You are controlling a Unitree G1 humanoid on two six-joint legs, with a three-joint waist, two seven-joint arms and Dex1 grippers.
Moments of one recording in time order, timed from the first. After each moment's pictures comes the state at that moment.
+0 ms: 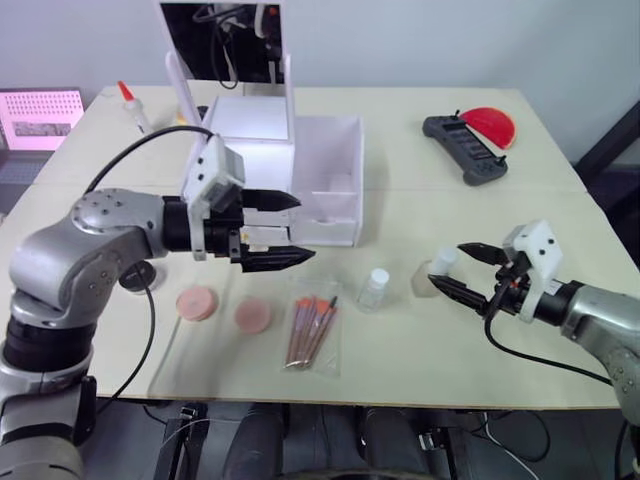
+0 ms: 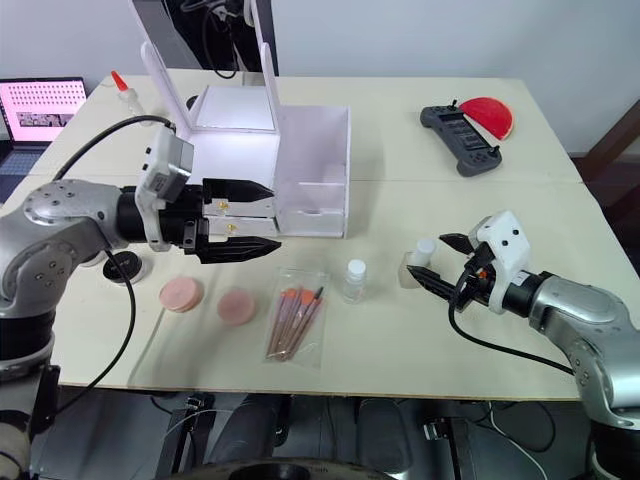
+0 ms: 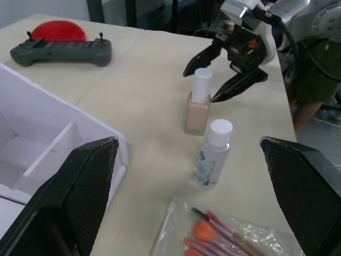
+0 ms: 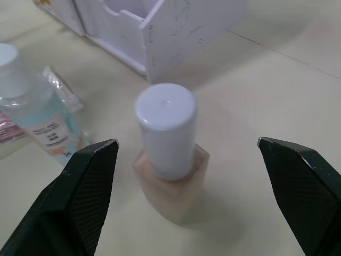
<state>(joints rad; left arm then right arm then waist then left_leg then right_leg) -0.61 0.78 0.02 -0.41 -0.76 0.85 -0.97 0.00 -0.79 -0.31 -0.45 0.56 0.69 0.73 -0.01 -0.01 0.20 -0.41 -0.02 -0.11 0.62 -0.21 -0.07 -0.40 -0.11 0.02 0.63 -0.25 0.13</state>
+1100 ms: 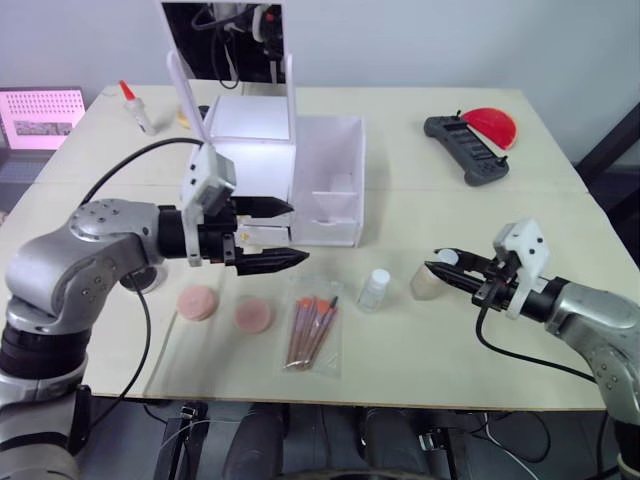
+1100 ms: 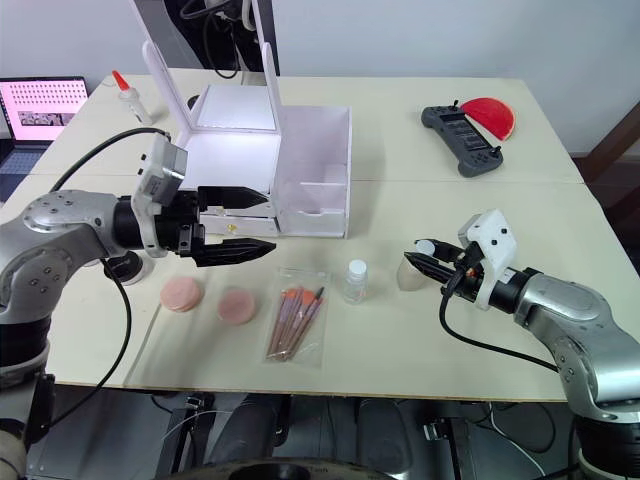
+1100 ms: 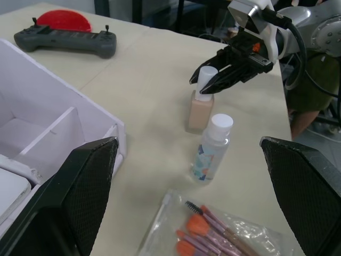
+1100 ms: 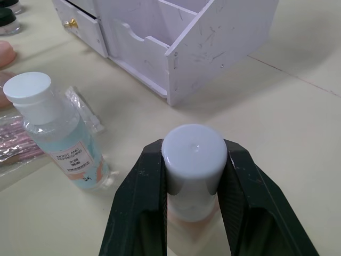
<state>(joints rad) -0.56 0.79 0.04 -0.39 -0.81 0.86 -0.96 -0.02 -0.76 -0.28 -0.46 0.58 0.63 0.75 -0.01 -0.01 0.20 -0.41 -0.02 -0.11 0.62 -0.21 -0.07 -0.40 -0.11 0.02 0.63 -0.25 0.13</state>
